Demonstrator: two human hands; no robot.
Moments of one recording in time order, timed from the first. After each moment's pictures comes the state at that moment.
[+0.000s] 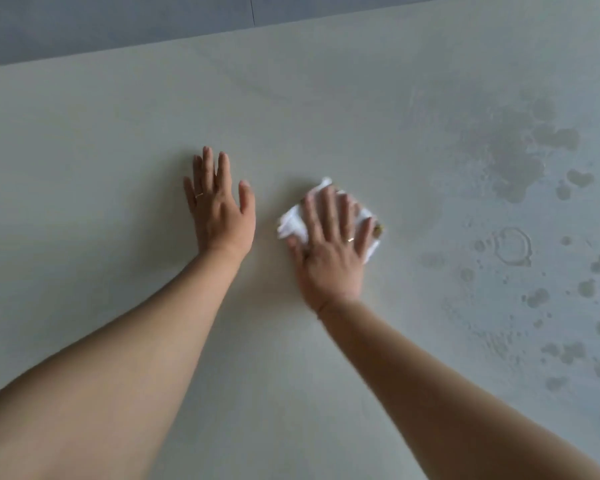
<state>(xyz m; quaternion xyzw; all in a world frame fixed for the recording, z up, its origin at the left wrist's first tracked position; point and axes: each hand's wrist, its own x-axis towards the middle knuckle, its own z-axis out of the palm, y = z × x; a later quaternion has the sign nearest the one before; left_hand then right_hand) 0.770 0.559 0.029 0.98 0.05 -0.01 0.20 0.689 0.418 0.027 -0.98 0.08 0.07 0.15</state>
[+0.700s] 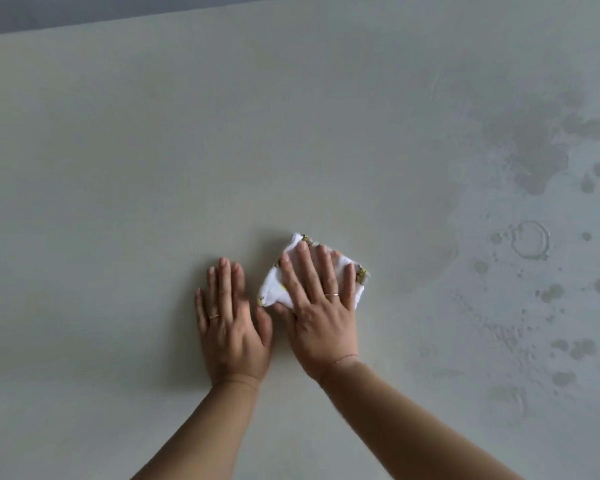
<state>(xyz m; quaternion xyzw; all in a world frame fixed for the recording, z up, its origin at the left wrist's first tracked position) 0.589 0.575 0.022 0.99 0.05 -0.04 0.10 0.600 0.445 0.033 -0.98 -0.06 0.09 0.15</state>
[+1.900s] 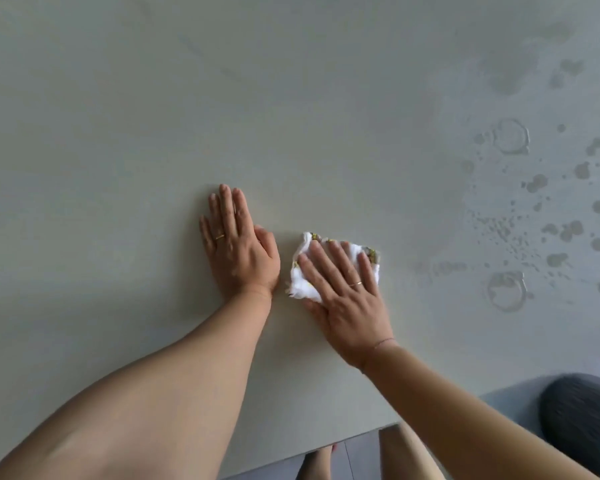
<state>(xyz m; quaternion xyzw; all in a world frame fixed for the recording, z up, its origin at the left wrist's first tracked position) 0.588 0.575 0.023 0.99 0.03 0.00 0.14 0.487 0.433 0.034 -0.98 -0.06 0.08 0.14</state>
